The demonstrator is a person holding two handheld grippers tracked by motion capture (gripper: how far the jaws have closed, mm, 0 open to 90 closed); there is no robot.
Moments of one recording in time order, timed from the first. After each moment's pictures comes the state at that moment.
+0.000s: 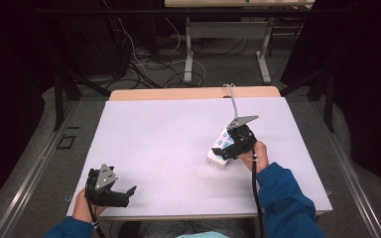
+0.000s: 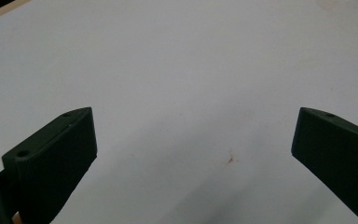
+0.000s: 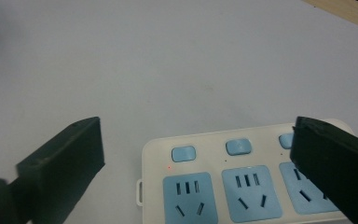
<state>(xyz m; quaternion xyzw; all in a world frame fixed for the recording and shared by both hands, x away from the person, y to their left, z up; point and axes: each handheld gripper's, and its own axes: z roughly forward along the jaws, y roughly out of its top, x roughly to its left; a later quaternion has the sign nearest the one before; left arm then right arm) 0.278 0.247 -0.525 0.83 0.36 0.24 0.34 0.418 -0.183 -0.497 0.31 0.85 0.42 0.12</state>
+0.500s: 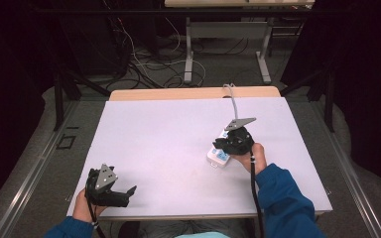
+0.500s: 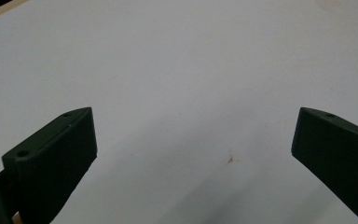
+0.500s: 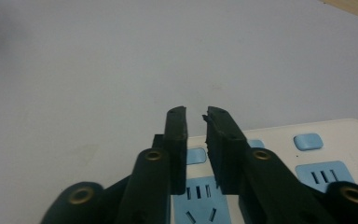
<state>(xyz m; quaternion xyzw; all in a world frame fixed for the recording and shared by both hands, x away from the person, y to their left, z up) 0.279 0.247 -0.525 0.84 0.36 0.24 0.34 0.416 -0.177 -0.504 0.31 0.84 0.42 0.12</state>
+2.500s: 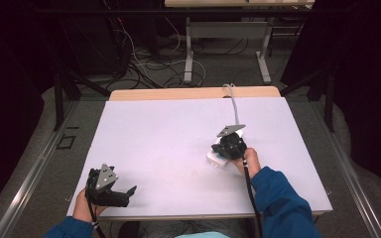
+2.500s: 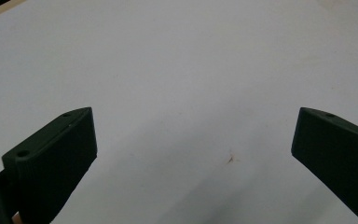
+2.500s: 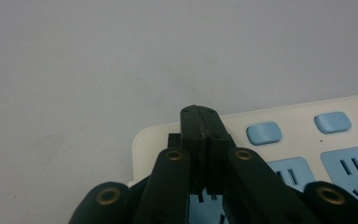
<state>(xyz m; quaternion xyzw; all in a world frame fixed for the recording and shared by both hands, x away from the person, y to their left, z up) 0.279 0.246 -0.525 0.84 0.36 0.24 0.34 0.417 -0.160 -0.534 0.33 0.85 0.38 0.15</state>
